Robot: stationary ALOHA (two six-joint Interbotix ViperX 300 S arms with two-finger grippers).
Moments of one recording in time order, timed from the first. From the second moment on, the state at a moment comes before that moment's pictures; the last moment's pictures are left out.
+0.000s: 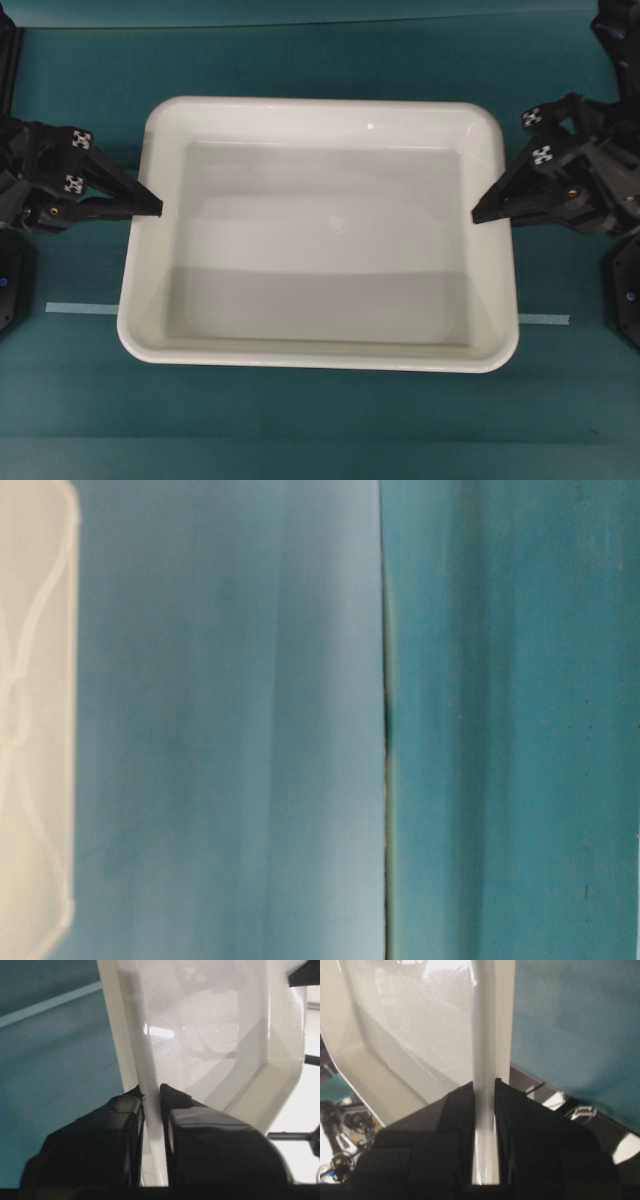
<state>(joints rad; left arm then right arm) 0.02 -0.69 0.55 0.03 0.63 -1.45 -0.21 -0.62 0.50 0.45 0.83 1.24</state>
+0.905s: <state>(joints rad) 0.02 -0.65 0.35 0.03 0.73 -1.44 -0.21 -0.61 0.29 0.39 1.02 1.31</state>
